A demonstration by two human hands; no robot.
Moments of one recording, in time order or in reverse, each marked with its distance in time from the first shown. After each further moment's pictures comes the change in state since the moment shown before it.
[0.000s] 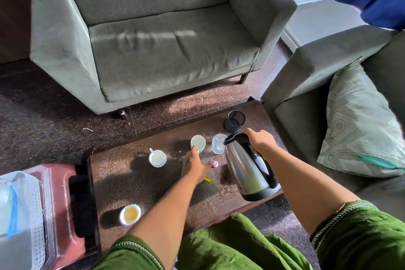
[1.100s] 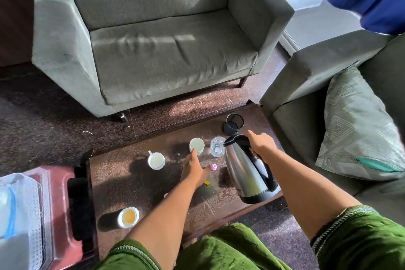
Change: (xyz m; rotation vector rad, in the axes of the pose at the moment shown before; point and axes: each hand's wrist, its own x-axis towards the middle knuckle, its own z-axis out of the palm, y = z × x) left_hand -0.009 0.006 0.001 0.011 -0.020 0.014; right_hand -0.001 0.005 -0.007 0.041 0.000 -0.004
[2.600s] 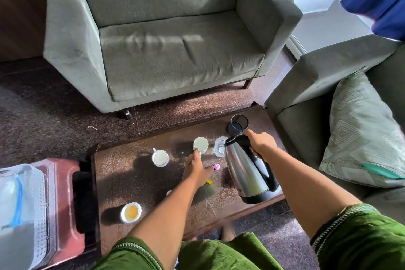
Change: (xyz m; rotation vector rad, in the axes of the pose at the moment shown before) left_hand -0.009 -0.007 -0.006 -0.083 -0.011 0.007; right_hand -0.001 -0.013 0.009 -0.060 -0.006 -0.013
